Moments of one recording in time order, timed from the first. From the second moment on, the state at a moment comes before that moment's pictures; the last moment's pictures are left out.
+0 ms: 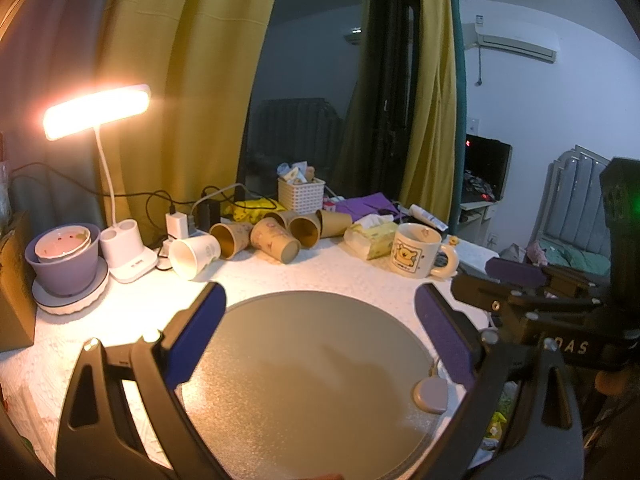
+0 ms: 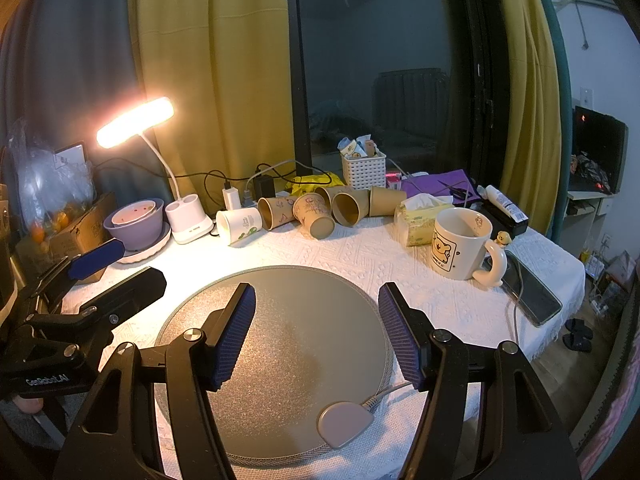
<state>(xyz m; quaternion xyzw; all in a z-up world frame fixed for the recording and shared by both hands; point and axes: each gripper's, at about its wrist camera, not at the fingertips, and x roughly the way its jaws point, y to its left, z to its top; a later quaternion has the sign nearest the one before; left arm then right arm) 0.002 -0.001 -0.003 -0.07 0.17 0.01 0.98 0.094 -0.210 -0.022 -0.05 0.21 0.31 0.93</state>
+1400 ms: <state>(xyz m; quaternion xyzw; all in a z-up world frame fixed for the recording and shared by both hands) 0.070 0.050 -0.047 -0.10 0.26 0.07 0.96 0.197 -0.180 -0.051 -0.07 0.26 0.33 0.90</state>
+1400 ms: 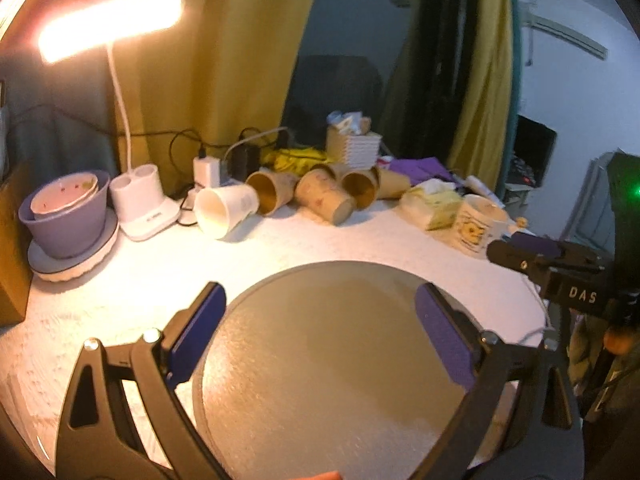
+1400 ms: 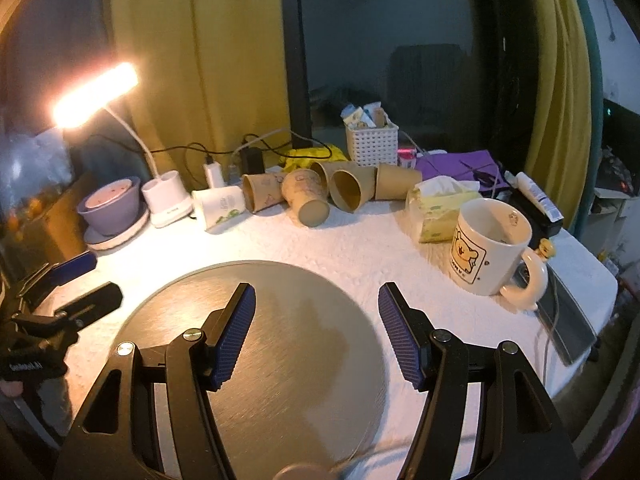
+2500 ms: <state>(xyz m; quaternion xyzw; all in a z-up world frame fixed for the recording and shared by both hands) 0.353 0.085 -0.092 -0.19 0.40 0.09 0.89 0.417 -0.115 -0.058 -0.09 0.32 0.34 0.88</state>
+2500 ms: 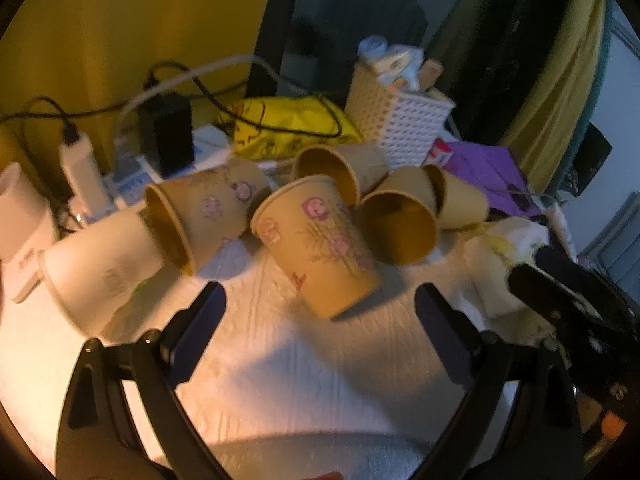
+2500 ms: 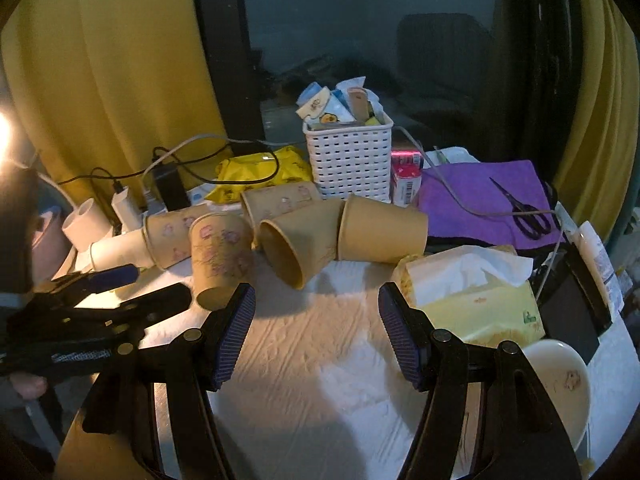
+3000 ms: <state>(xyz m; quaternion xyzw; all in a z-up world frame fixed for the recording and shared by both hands) 0.391 0.093 -0.121 -0.22 0.43 0.07 0.87 0.431 -0.112 -0.063 -0.08 0.33 0.33 0.88</state>
